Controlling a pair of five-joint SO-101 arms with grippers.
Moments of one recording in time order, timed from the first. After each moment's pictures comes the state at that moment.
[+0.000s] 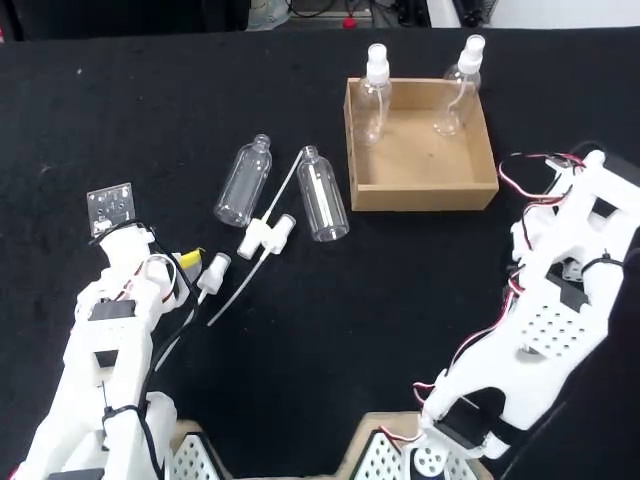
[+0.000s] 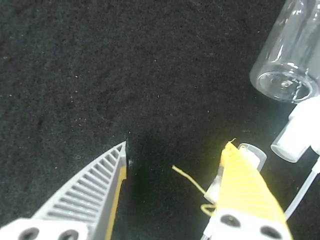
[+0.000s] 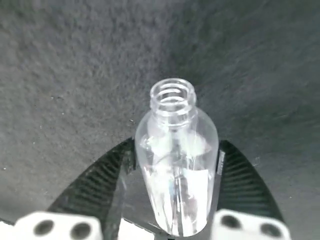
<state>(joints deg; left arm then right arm) -11.9 -41.3 77.1 21.9 4.9 35.9 36.9 -21.1 99.1 20.8</state>
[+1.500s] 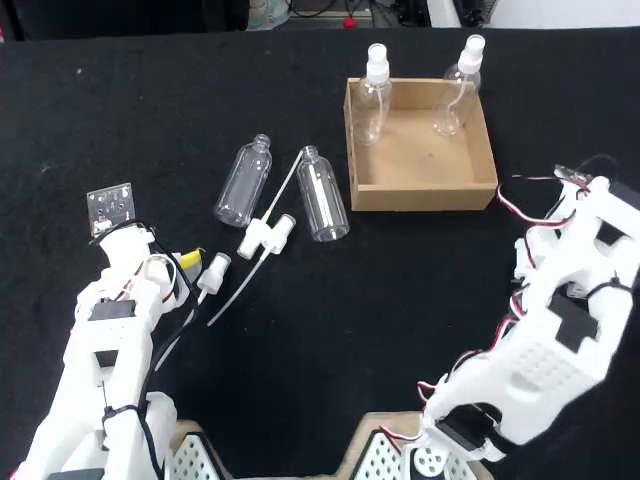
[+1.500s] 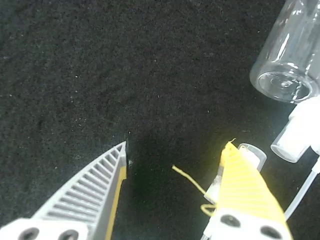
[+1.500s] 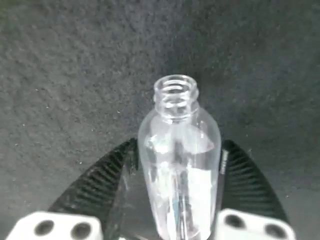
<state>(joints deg) -11.9 -41.3 77.1 21.9 4.9 38.6 23.0 -0.4 87.0 23.4</state>
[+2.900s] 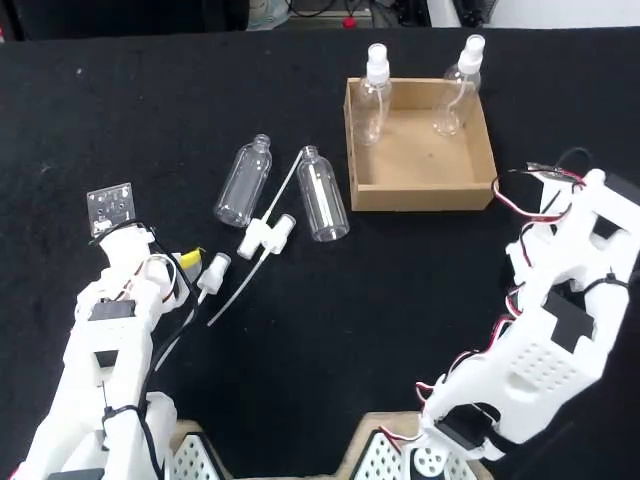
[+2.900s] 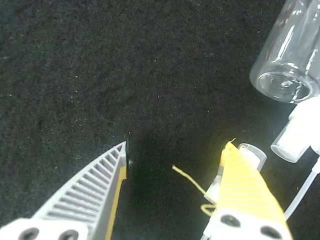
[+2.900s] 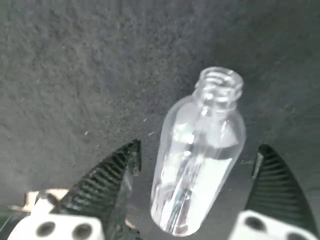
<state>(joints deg) -11.9 -41.3 77.1 21.9 4.9 37.1 21.2 0.4 88.7 35.8</state>
